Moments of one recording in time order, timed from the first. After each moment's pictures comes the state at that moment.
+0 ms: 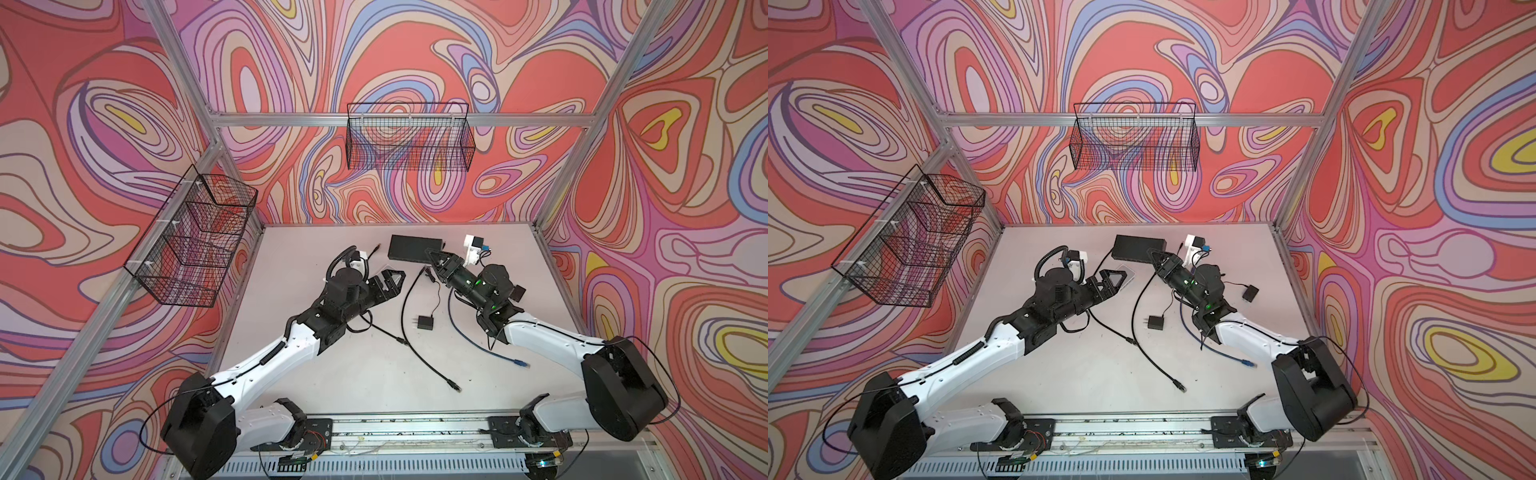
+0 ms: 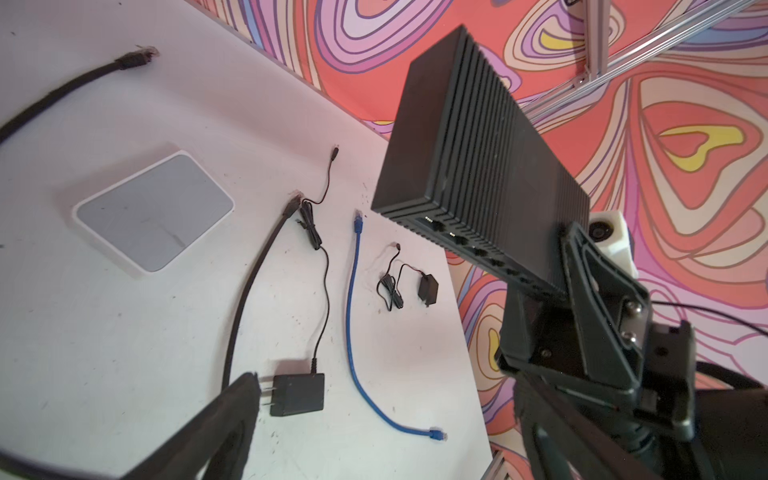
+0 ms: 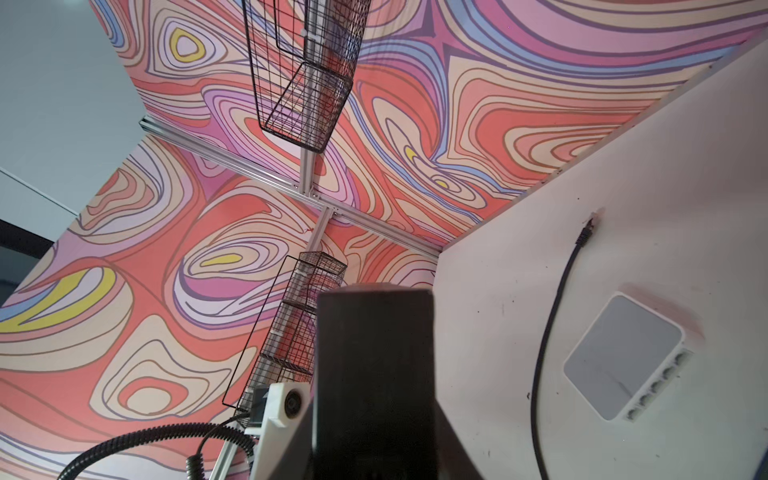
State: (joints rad) left arm -0.63 1.24 0.81 0.14 0.10 -0.99; right arm 0.53 1.42 0.72 0.82 -0.19 1.20
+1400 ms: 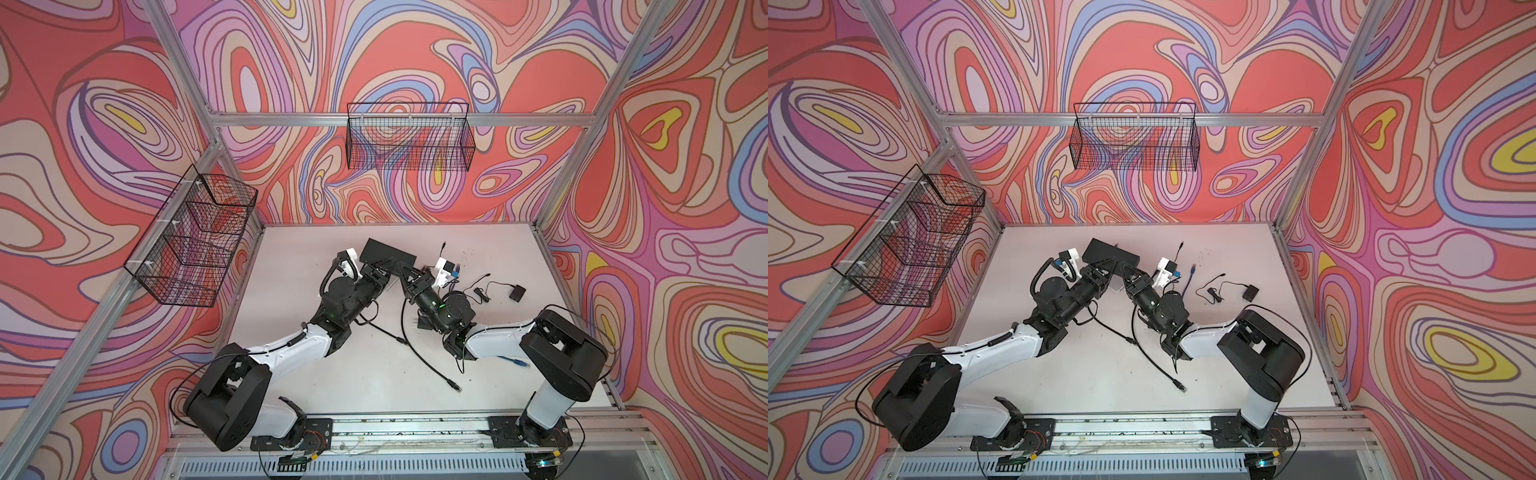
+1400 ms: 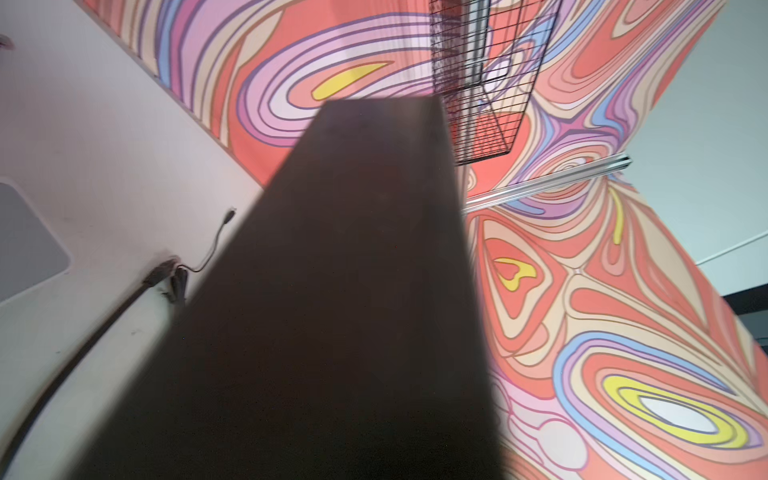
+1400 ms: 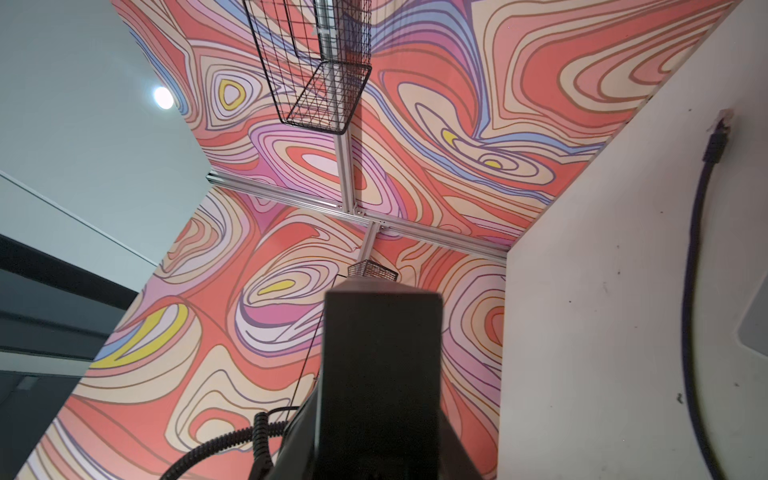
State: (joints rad) left arm -0.59 1.39 0.65 0.83 0.07 -1.33; right arm 0.80 1.71 0.71 1.31 0.16 1.38
